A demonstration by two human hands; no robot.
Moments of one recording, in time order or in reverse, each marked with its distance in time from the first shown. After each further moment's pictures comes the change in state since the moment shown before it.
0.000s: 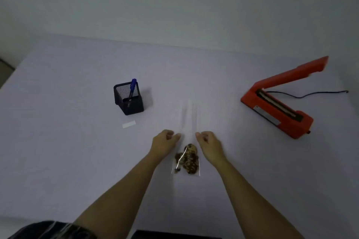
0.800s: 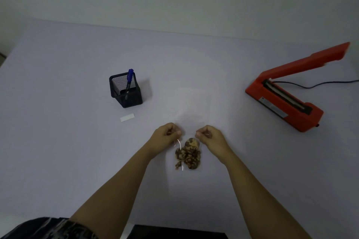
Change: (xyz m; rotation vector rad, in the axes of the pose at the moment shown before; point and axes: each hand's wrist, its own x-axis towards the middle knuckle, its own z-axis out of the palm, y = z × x) left_hand 0.005 -0.003 -0.013 -0.155 -0.262 0.135; right_hand 0.014 0.011 -0.007 0.231 -0.170 -0.060
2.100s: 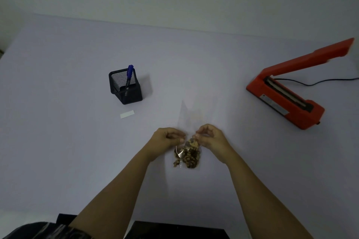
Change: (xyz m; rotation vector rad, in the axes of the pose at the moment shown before) left_hand -0.009 -0.008 0.004 -0.012 -0.028 0.016; right_hand -0.007 0.003 -0.001 0.250 -0.099 0.050
